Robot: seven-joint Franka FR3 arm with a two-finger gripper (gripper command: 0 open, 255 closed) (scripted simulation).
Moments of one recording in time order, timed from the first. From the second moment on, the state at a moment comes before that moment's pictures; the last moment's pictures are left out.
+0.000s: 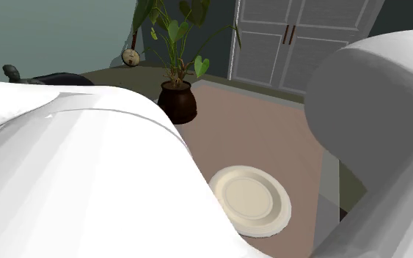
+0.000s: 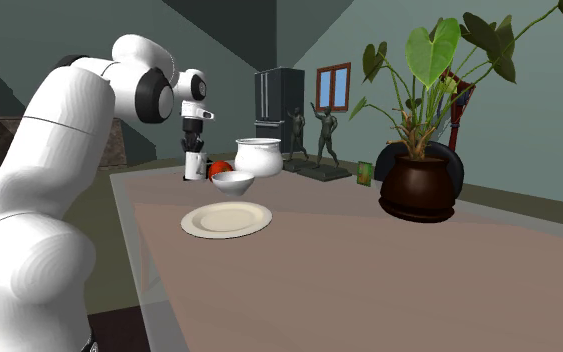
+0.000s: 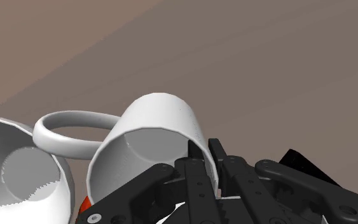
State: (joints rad) arm 0.84 0.47 0.52 -1.24 -0.14 1.51 0.72
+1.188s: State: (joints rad) arm 0.82 0.46 0.52 -1.33 -0.13 1.59 0.71
